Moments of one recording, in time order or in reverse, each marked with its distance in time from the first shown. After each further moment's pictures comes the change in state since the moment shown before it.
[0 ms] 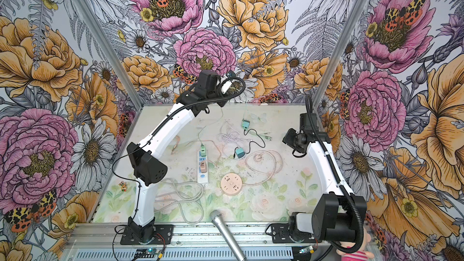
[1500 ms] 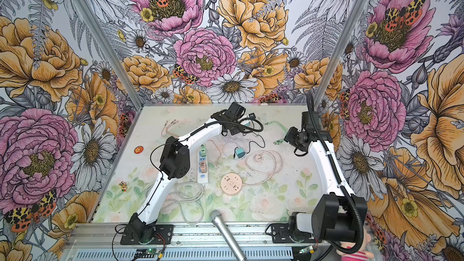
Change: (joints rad) left arm -0.118 0.409 -0.004 -0.032 -0.087 0.338; right arm -0.030 0.002 0.032 -0.014 0.017 -0.035
